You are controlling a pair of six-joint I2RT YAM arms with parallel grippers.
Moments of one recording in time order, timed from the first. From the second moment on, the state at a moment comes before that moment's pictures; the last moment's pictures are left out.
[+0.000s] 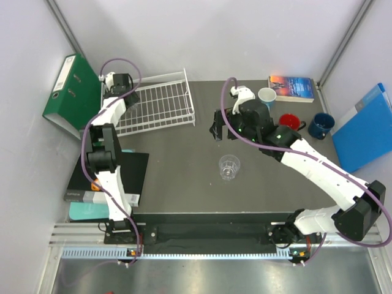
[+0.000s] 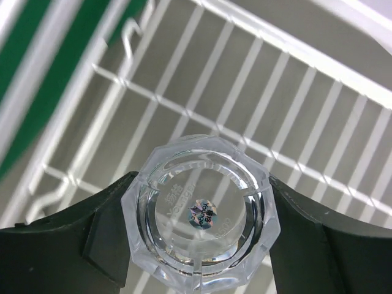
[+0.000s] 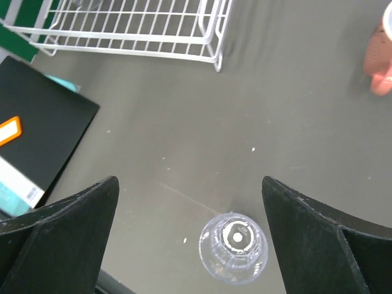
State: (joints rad) left arm 0.06 2.12 1.76 -0.36 -0.34 -0.52; right arm 0.74 1.30 1.27 -0.43 0.13 0.34
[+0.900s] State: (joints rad) left arm -0.10 1.54 0.99 0.42 0.64 -1.36; right arm 0.71 1.18 1.21 -0.21 0.03 0.43
